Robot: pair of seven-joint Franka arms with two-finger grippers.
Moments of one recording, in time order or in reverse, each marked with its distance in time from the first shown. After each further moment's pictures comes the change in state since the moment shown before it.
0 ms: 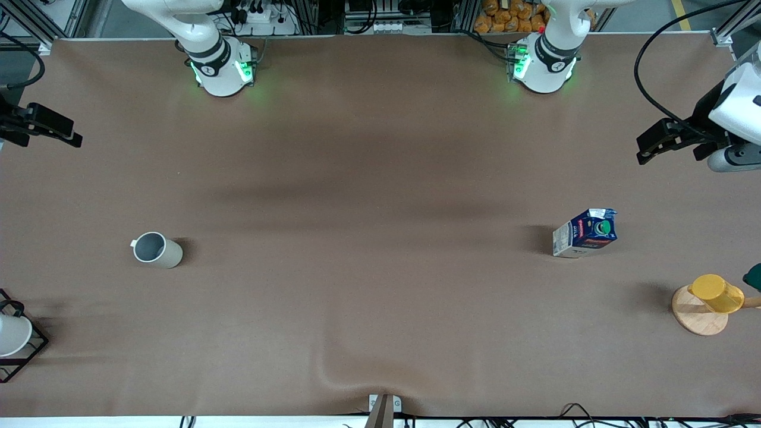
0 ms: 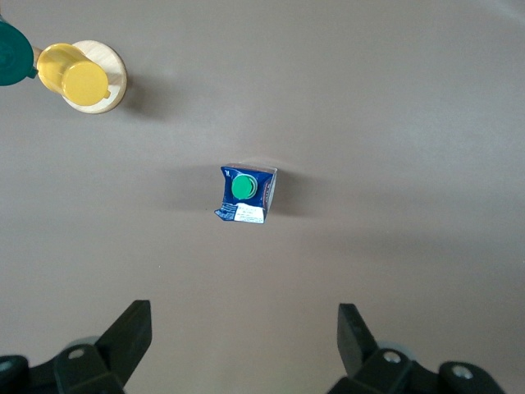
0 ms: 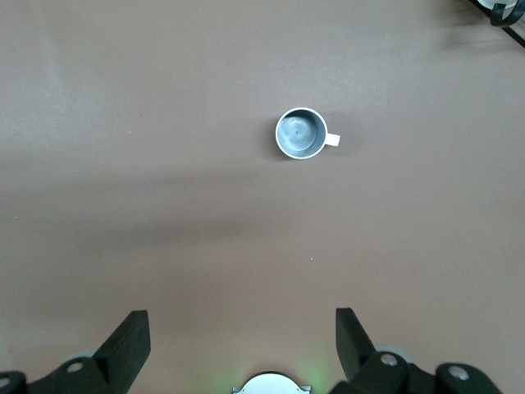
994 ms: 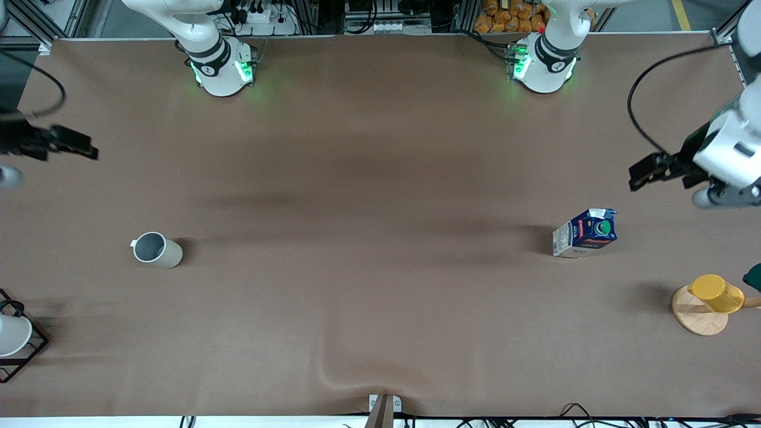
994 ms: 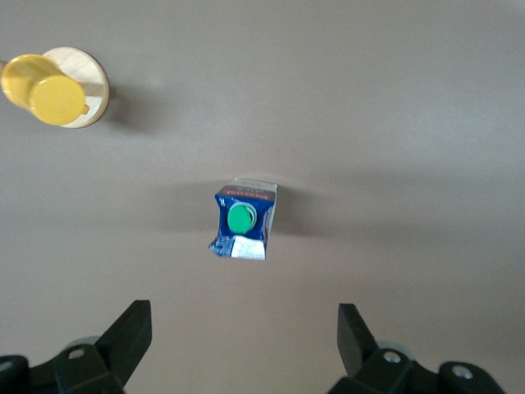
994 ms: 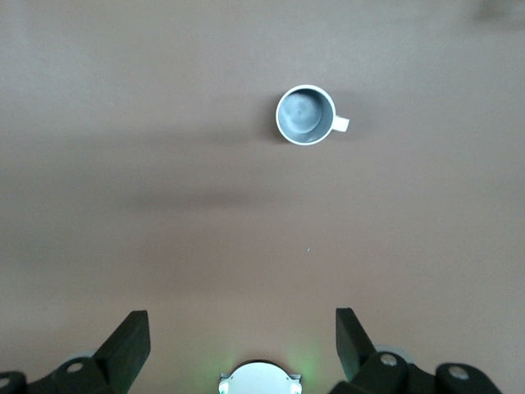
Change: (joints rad) left arm 0.017 0.105 0.007 -0.040 -0.004 0.131 0.036; right arm 0.000 0.104 -0.002 -0.052 -0.006 0.024 -0.046
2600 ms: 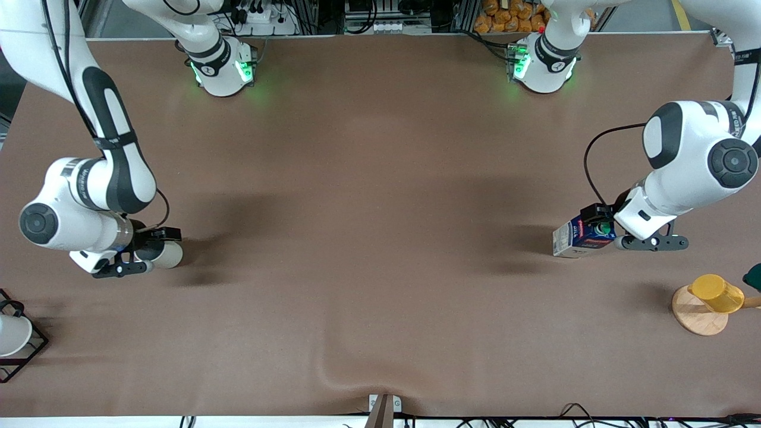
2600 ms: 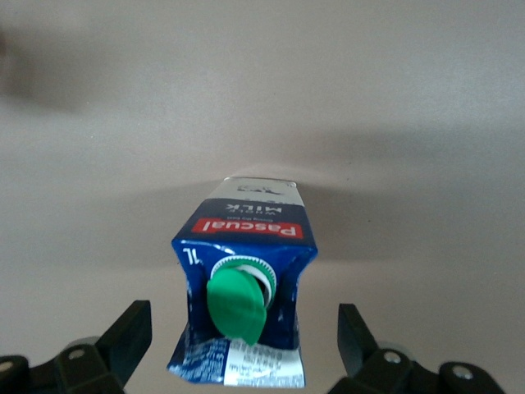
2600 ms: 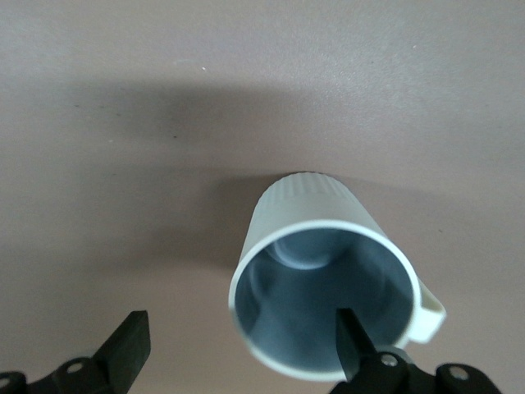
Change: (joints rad) left arm 0.045 0.095 0.004 -0.404 0.000 0.436 0.105; right arm -0.032 0.348 0.000 -0.366 -0.001 0.750 -0.172
